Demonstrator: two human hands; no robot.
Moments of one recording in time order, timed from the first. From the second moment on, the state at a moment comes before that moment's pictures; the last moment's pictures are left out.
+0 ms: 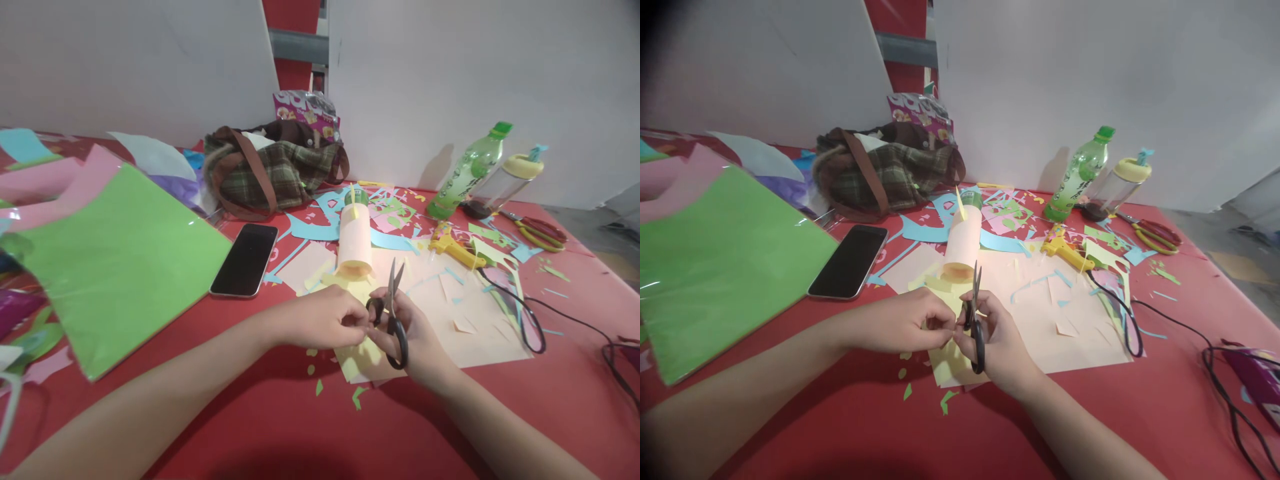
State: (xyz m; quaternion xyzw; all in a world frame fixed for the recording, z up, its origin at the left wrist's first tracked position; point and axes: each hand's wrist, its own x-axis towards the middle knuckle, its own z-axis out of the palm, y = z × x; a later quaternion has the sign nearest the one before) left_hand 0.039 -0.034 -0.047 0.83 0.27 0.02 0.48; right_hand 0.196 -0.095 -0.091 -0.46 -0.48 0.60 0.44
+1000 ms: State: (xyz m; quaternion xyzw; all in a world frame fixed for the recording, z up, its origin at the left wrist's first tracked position) left_hand 0.039 -0.028 -0.045 0.77 0.33 0.20 0.51; right_hand 0.197 -0.095 -0.092 -0.40 -0.47 0.63 0.47
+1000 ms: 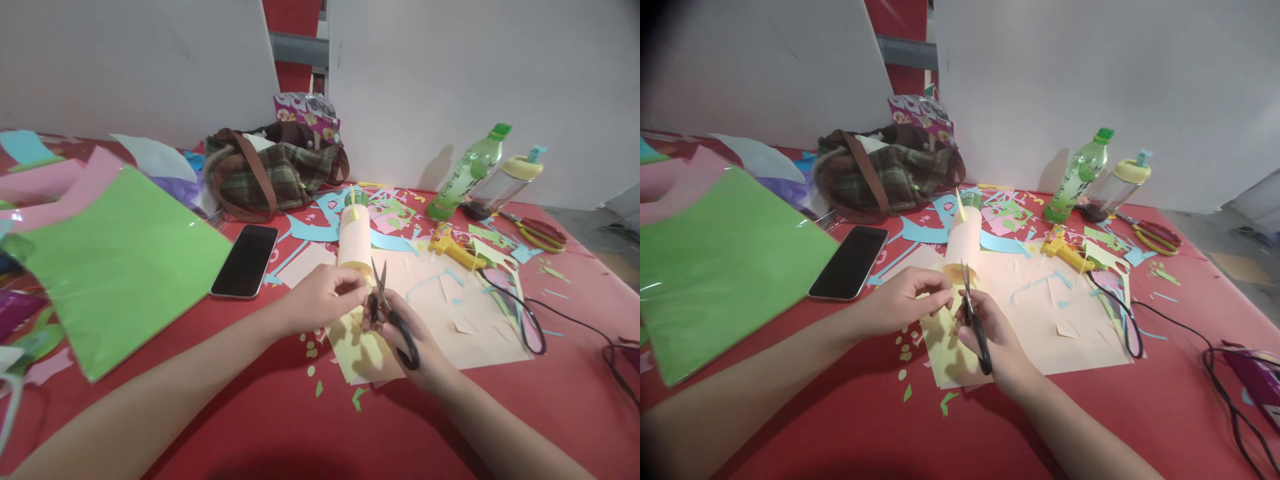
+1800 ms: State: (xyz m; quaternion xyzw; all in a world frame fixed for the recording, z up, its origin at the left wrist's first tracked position) left_hand 0.046 -0.037 -0.051 0.76 0.37 0.25 0.47; right_hand 0.197 -0.097 -0.091 -0.37 -0.51 0.65 0.44
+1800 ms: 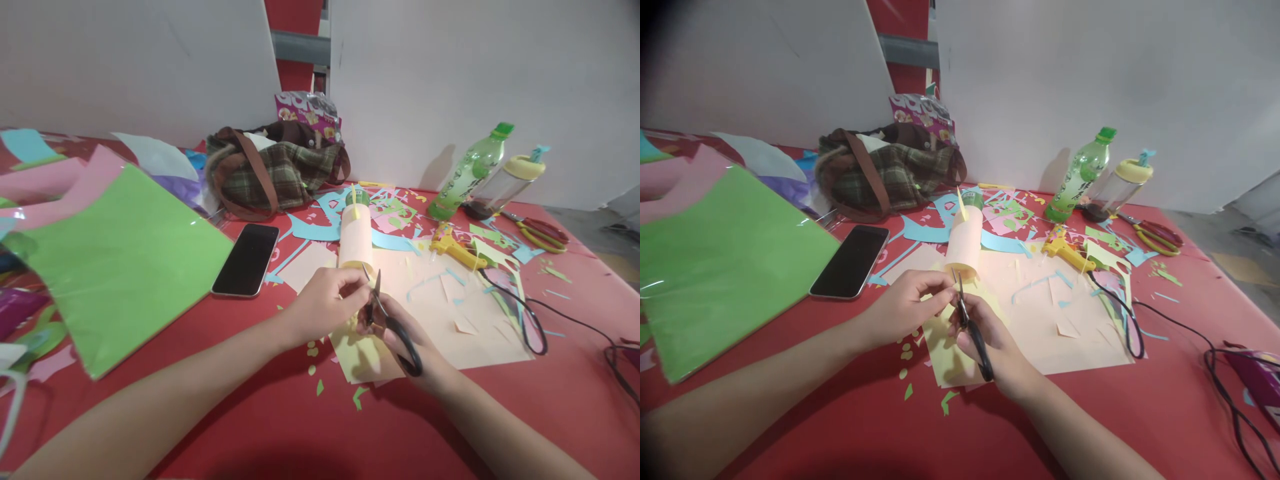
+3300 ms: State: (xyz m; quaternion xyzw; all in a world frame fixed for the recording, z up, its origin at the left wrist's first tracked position) left_hand 0.034 -0.030 -0.038 0.77 0.38 0.18 0.48; right_hand 0.195 -0.096 -0.085 -0.39 -0.49 0.66 0.41
